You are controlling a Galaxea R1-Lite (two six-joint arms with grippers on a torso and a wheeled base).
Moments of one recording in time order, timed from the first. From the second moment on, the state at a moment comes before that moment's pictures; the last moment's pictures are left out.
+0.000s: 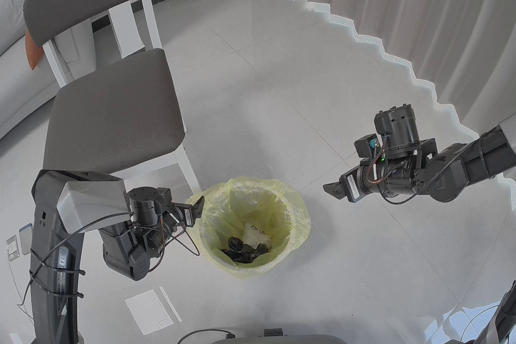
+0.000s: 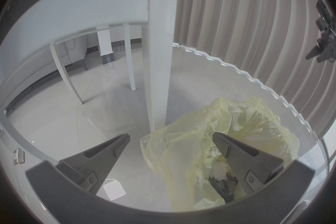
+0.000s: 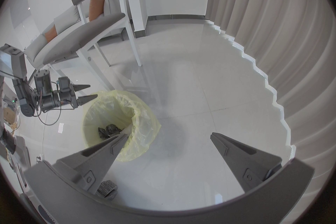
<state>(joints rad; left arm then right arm) -0.27 2.47 -0.76 -1.44 0.09 -0.05 0.45 1.97 -1.11 -0.23 -0.10 -0.11</state>
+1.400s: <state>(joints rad) -0.22 2.41 -0.63 -1.55 0.06 -0.05 0.46 2.42 -1.36 -0.31 -0.09 -0.13</state>
